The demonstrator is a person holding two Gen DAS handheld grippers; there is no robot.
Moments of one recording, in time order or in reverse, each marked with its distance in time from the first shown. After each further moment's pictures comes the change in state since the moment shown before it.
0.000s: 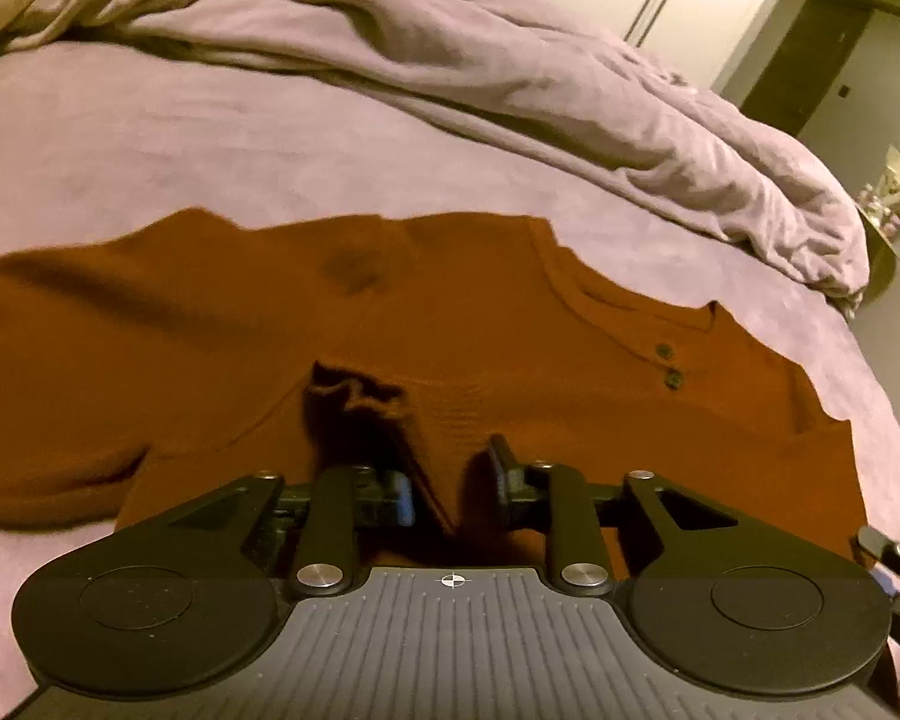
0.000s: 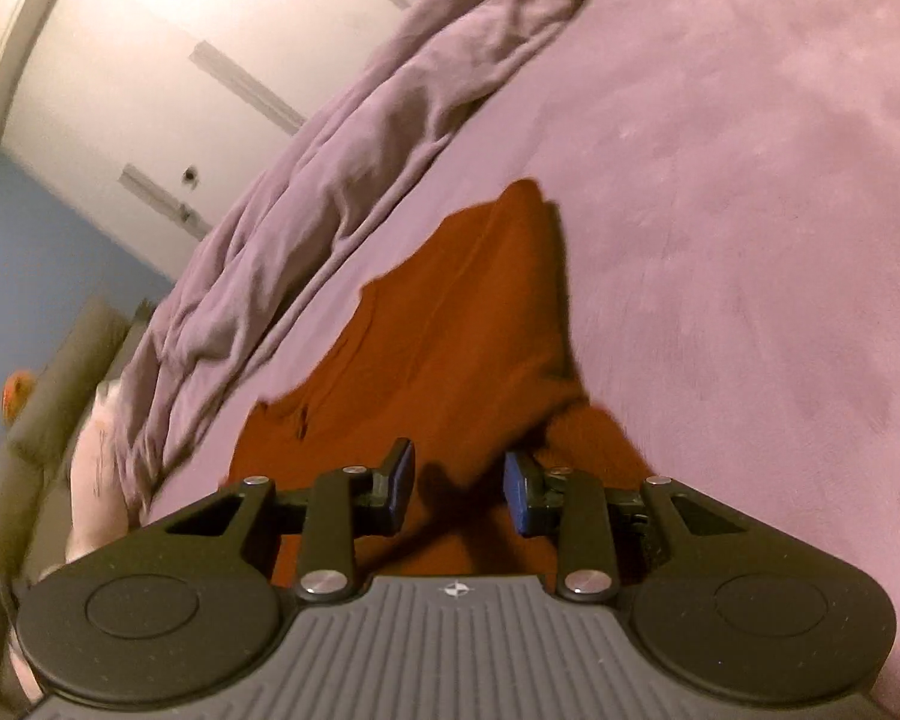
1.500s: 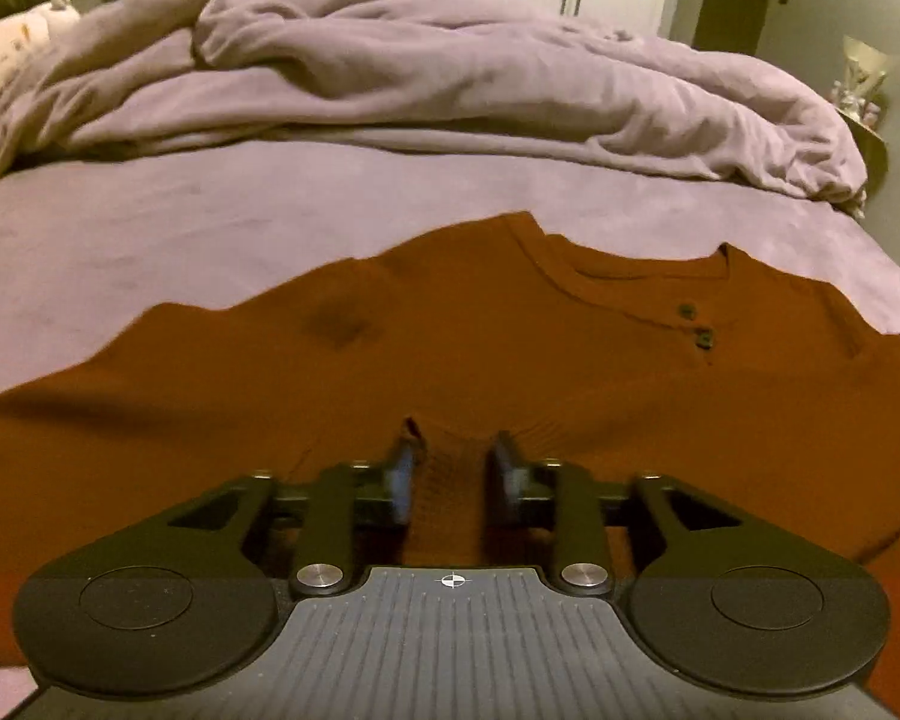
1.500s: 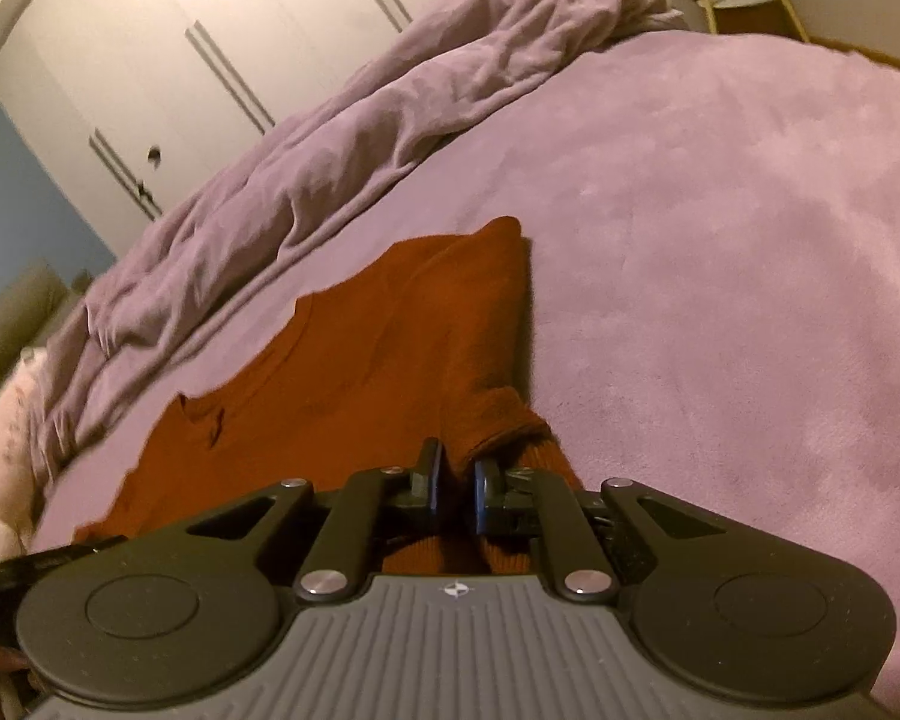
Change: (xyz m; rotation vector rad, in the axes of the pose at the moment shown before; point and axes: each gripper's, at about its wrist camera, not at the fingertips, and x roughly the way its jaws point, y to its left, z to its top) left arm 0.010 -0.009 0.000 0.264 -0.035 0.060; right arm -0.013 0.011 -0.011 -0.261 -0.063 -0.168
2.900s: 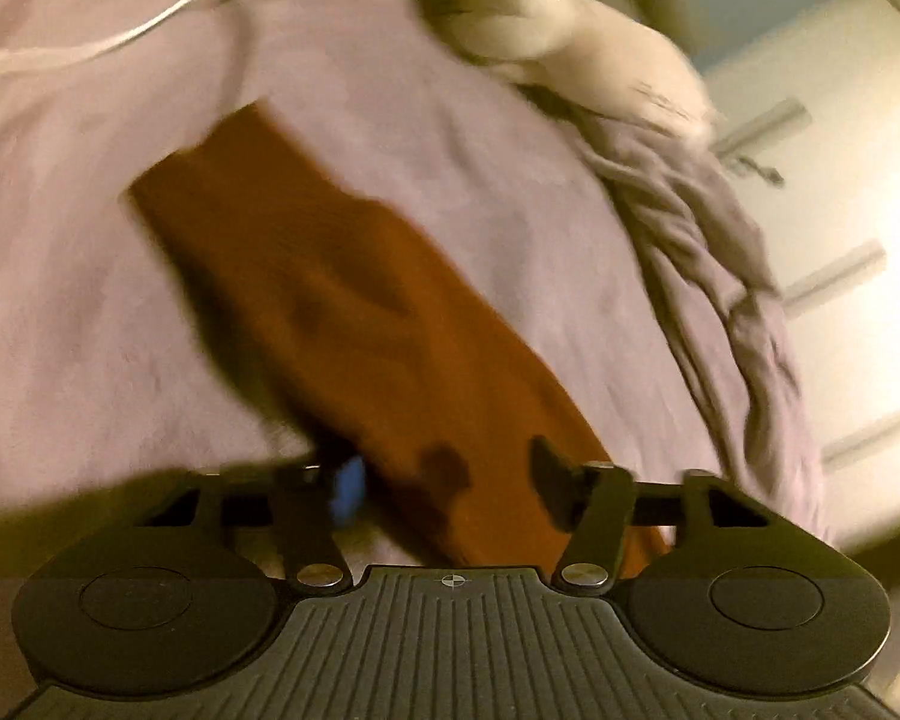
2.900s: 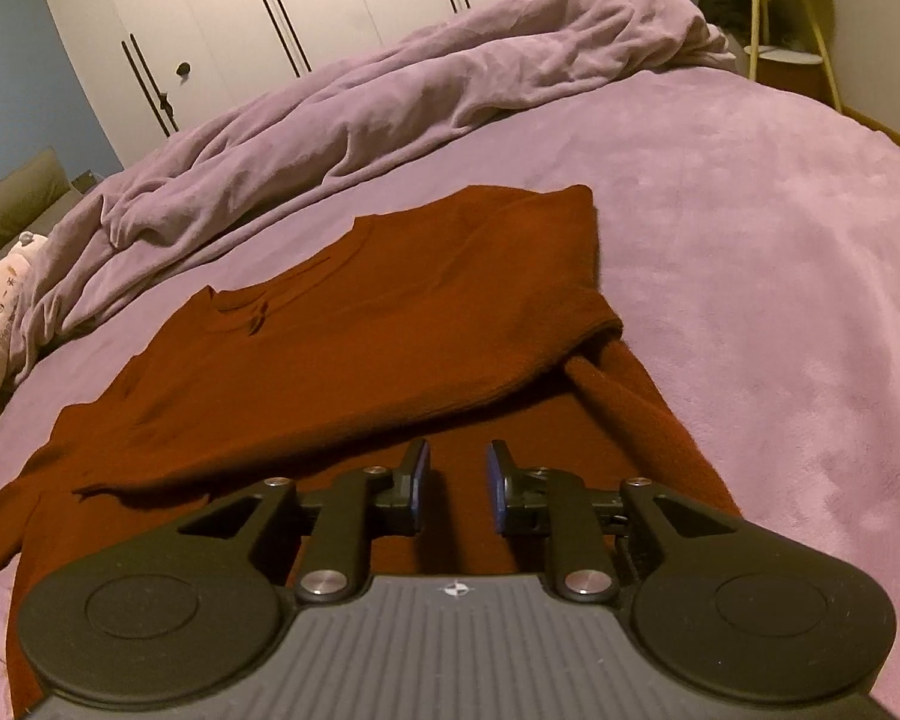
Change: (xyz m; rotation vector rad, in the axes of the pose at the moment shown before) left arm -0.148 0.291 -0.139 -1.201 -0.275 0.157; right arm -0.030 0.058 -0.041 -0.186 0.039 -0.076
